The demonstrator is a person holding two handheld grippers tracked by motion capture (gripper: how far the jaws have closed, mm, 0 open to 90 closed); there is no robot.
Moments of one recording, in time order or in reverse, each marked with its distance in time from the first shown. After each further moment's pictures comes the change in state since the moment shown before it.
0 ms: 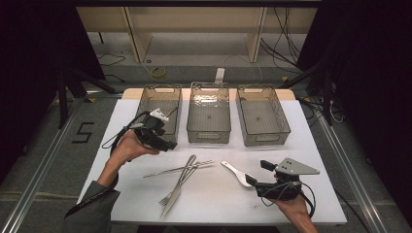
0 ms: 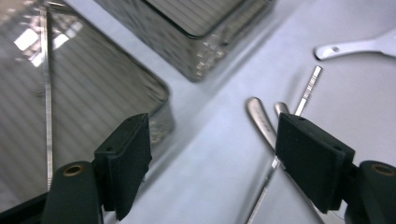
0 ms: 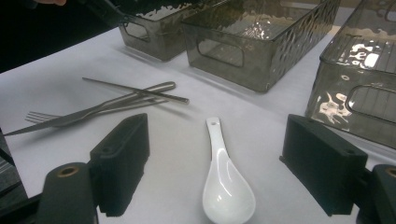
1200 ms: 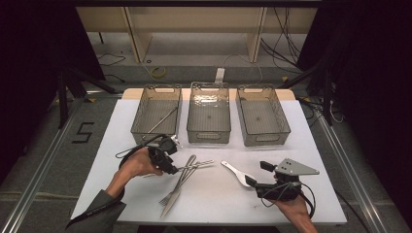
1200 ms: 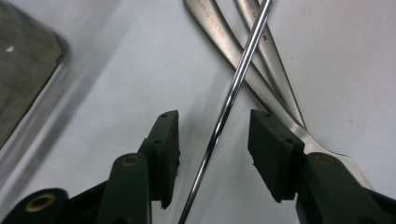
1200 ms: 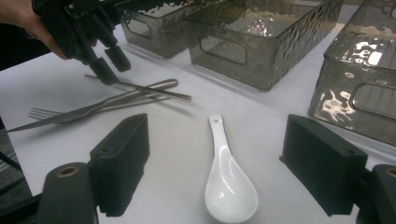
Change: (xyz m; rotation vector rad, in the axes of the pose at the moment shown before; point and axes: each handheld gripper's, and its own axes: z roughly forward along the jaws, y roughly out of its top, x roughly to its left) left arm -0.033 -0.027 0.051 0.321 -0.087 0.124; right arm 0.001 -0.001 0.000 0.010 0.006 -0.004
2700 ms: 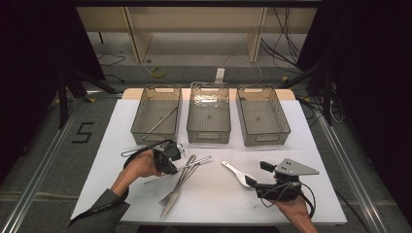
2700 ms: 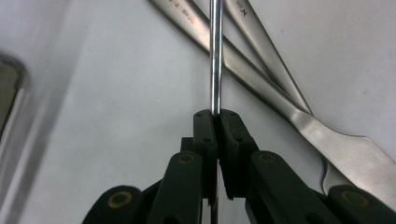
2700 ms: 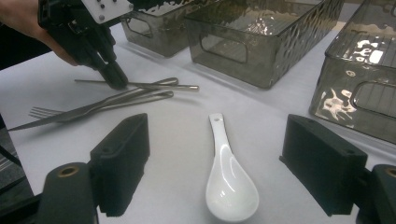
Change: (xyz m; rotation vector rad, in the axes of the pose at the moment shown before) left arm -0.007 0.003 0.014 0.058 0.000 0.186; right arm 0.000 0.000 0.000 0.006 0.002 0.002
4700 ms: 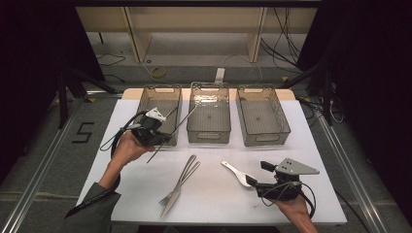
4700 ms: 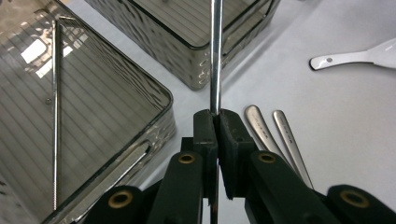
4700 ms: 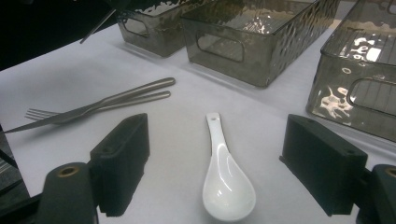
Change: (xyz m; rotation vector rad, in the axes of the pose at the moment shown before) left arm 0.038 -0.016 -0.080 -0.438 0.134 -0.326; right arm -0.002 -0.001 0.001 -0.003 -0.006 0.010
